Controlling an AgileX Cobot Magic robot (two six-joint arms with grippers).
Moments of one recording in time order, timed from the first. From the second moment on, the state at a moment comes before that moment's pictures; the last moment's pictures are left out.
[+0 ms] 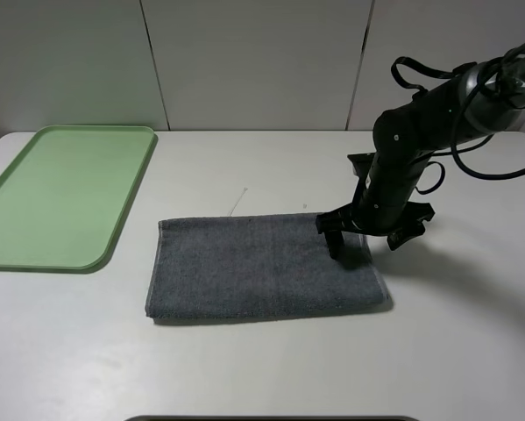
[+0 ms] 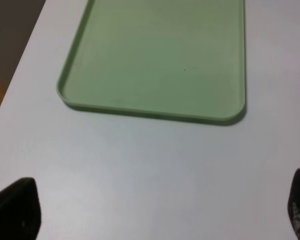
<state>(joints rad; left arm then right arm) 0.12 -0.01 -0.49 0.08 1.05 -0.02 0.40 2.02 -1.07 -0.07 0.58 0.33</state>
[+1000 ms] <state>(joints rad) 0.12 -0.01 -0.49 0.08 1.05 -0.02 0.41 2.03 -1.08 -0.04 0.55 0.33</state>
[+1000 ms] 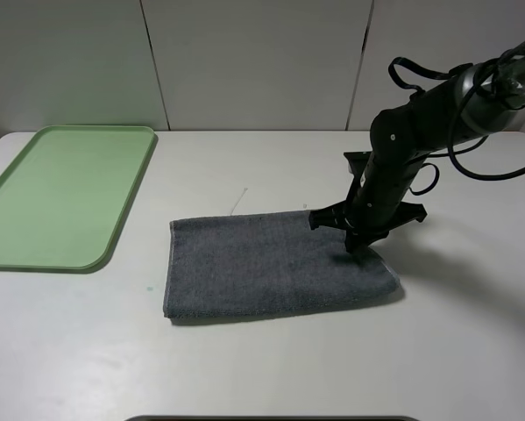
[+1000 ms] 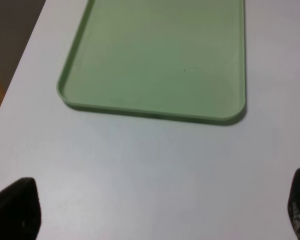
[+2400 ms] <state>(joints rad) 0.12 -0.01 -0.49 0.08 1.05 -0.02 0.41 1.87 -1.31 -0.42 0.88 0.33</state>
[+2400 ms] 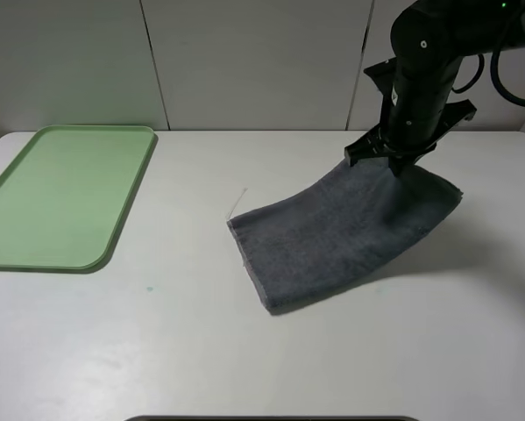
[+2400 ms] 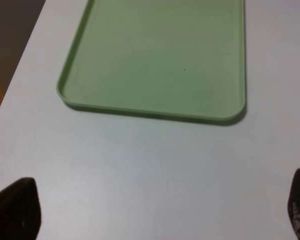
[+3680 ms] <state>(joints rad) 0.12 -0.01 -0.49 0.08 1.05 -0.02 0.38 1.87 -1.33 -0.27 0.89 0.13</state>
